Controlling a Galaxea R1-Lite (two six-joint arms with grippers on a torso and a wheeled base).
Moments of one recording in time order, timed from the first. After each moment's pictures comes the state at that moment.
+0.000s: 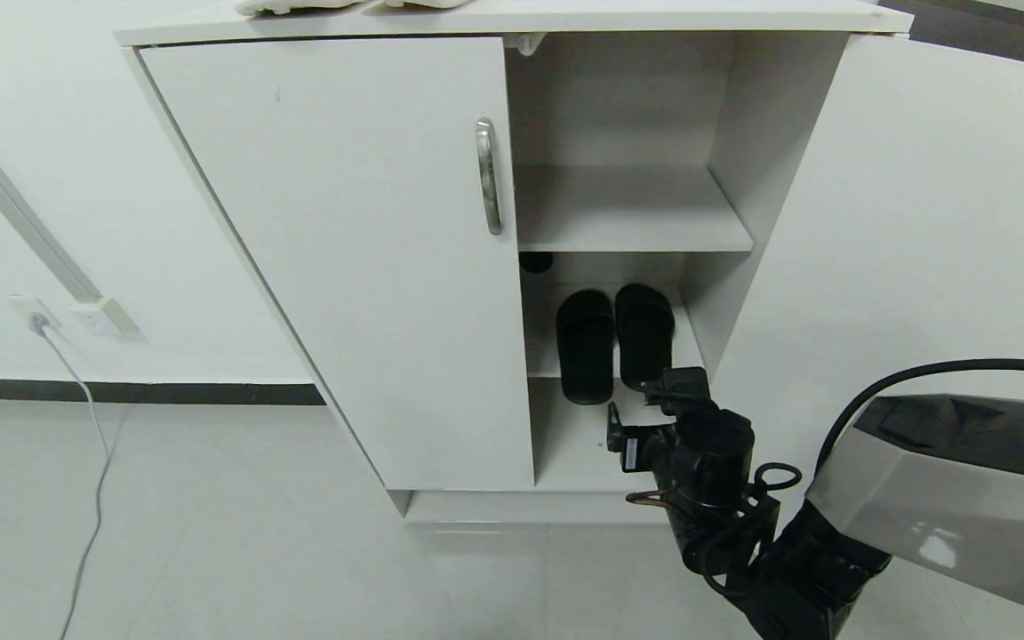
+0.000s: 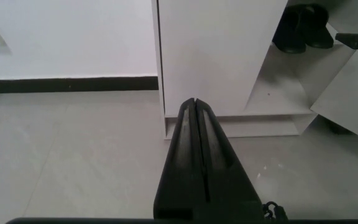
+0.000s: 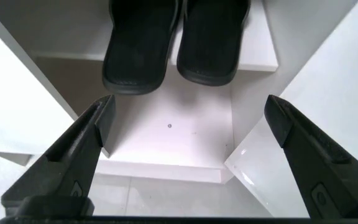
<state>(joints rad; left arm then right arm) 0.00 0.00 0.00 0.00 -0.01 0.01 0.73 2.25 -0.84 -1.37 -0.68 0.04</state>
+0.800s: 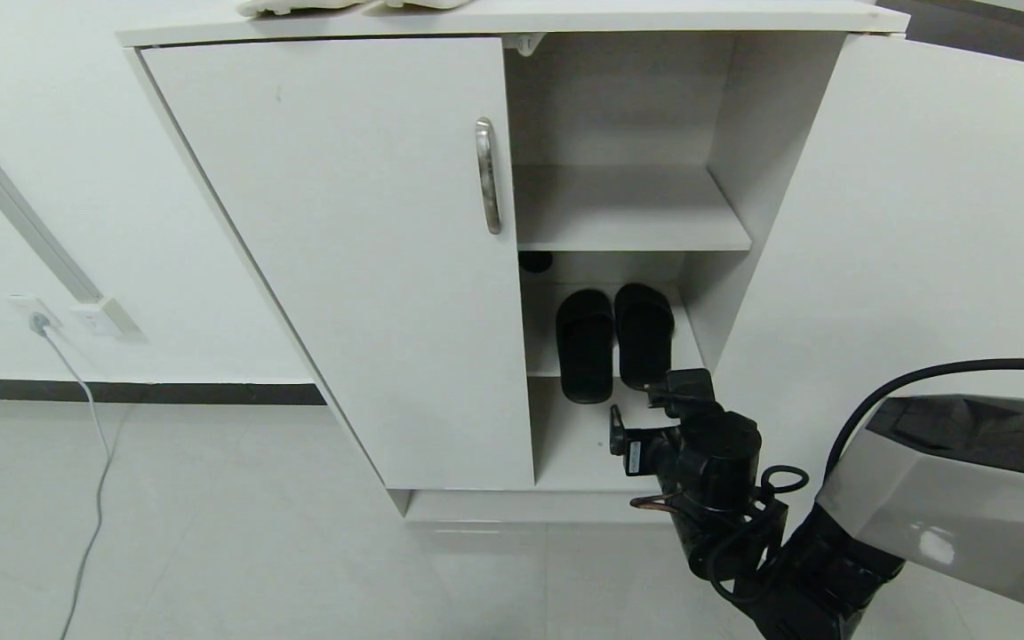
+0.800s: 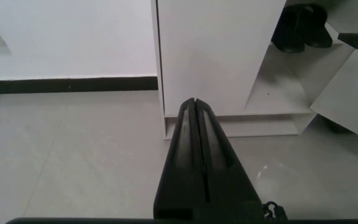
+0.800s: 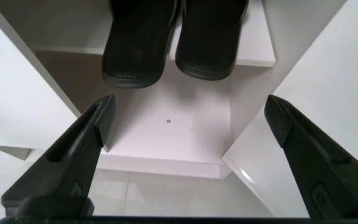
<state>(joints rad) 0.00 0.00 0.00 0.00 -0.01 0.01 0.74 2.23 -0.81 -1.37 -0.68 0.04</state>
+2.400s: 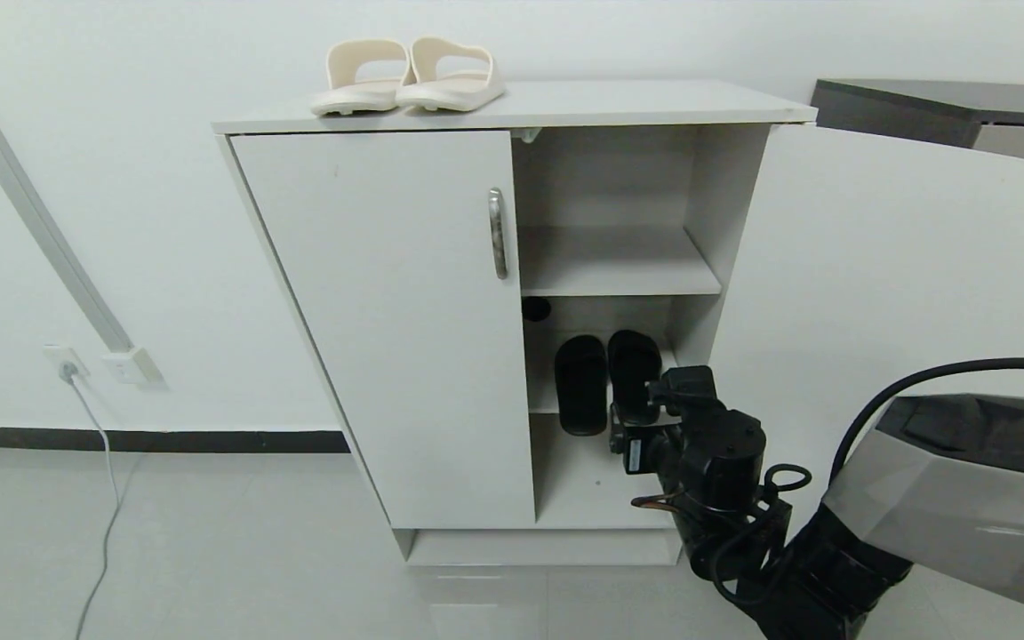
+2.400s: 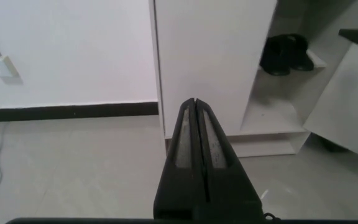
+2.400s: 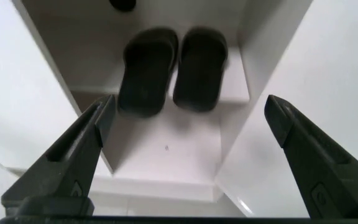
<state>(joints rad) 0.00 0.00 0.00 0.00 -0.02 0.01 0.74 2.23 -0.81 -1.37 -0.68 0.03</state>
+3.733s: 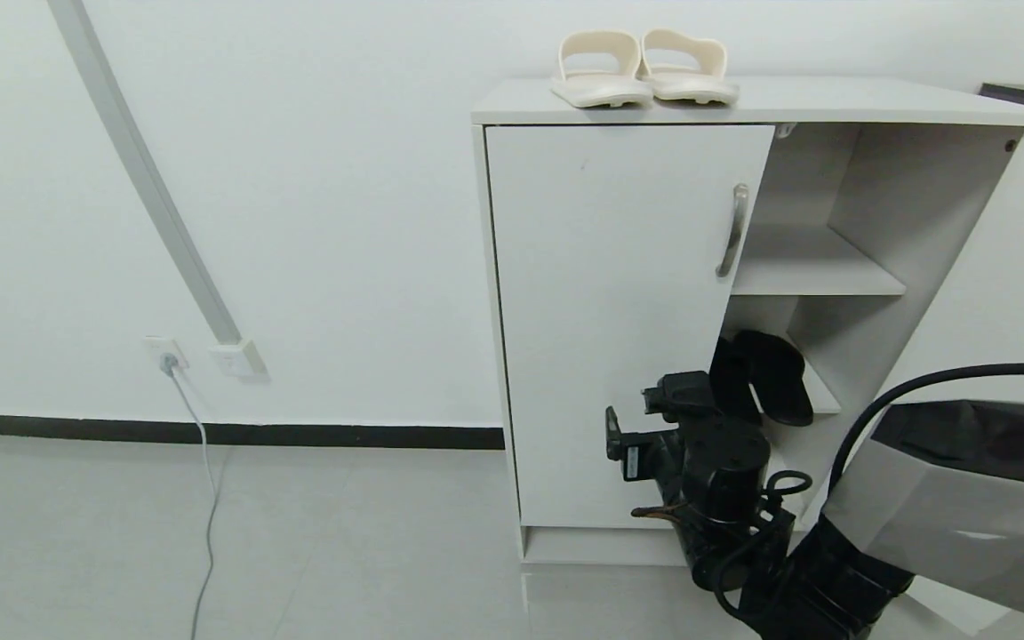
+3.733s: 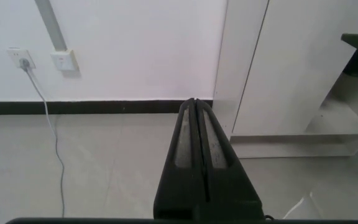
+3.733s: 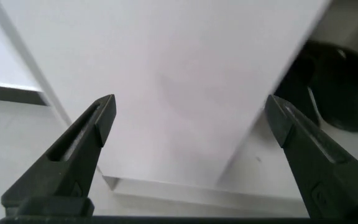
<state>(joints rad) 0.00 0.00 0.00 0.00 -0.01 0.00 0.74 2.22 -0.77 -1.43 -0.68 0.00</state>
